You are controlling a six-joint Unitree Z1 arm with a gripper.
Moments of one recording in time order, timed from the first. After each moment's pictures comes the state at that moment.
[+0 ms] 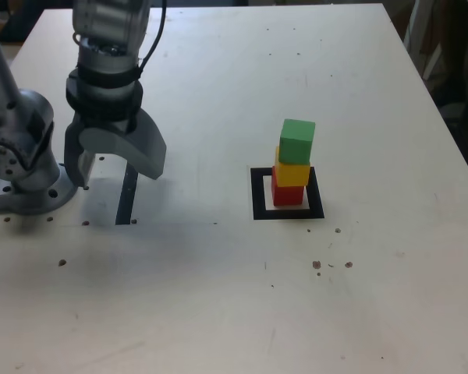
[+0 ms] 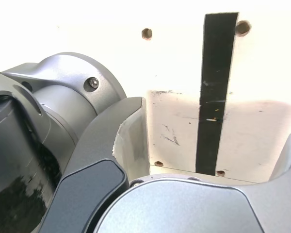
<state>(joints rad) -0.03 1.54 -0.71 1.03 0.03 -0.04</state>
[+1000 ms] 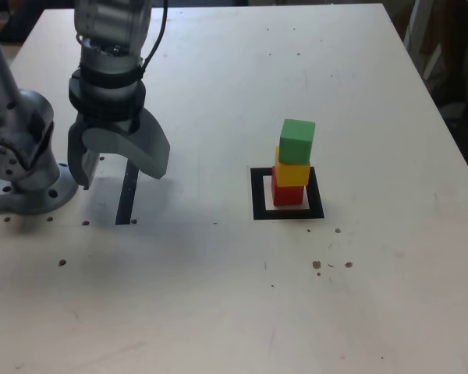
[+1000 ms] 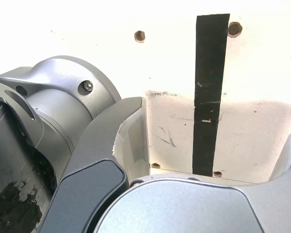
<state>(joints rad) -0.03 1.54 -0.72 1.03 0.03 -0.02</state>
